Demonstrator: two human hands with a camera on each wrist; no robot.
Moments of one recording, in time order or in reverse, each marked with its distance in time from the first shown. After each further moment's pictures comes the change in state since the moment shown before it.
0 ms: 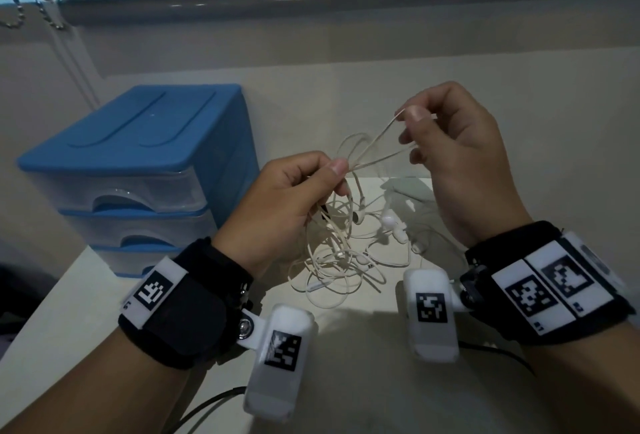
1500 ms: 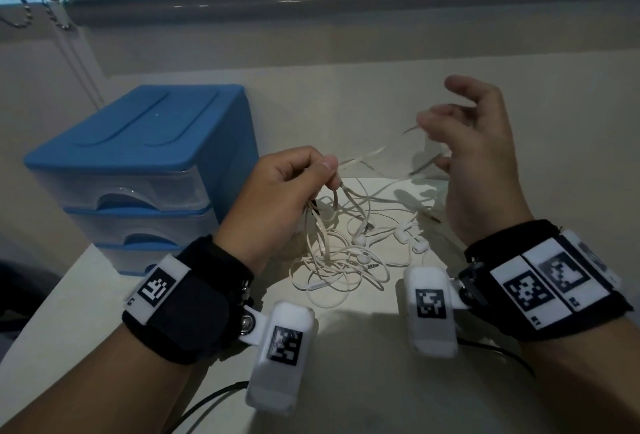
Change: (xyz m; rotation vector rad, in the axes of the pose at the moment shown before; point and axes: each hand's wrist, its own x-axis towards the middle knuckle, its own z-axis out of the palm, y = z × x) left_hand 0.003 -0.003 -0.004 0.038 0.096 0.029; right_hand 0.002 -0.002 -0.003 0.030 0.214 0.206
